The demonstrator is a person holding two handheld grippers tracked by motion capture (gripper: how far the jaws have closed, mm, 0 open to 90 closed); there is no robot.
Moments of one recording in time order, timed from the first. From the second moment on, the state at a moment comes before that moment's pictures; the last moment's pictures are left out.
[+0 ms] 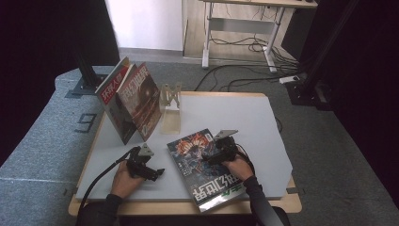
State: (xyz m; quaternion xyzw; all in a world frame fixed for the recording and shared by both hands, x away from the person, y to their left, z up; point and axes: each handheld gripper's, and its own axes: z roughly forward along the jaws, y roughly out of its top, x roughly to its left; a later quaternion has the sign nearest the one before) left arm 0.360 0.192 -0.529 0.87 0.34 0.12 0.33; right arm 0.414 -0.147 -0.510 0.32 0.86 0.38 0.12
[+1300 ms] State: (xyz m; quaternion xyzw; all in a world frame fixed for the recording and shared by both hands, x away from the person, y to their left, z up) left arm 0.360 0.192 -0.529 0.87 0.34 0.12 0.33; right arm 0.322 -0.201 -0.513 0.34 0.86 0.37 0.12
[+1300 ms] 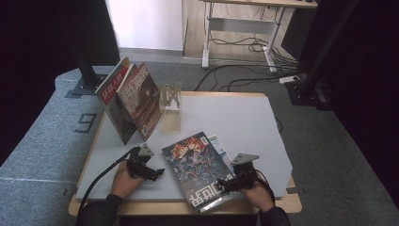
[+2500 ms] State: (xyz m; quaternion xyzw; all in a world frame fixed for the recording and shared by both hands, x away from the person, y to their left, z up) left arm 0.360 0.192 -0.529 0.87 0.34 0.12 0.33; right arm 0.299 -0.245 -0.521 0.38 0.84 0.36 0.14
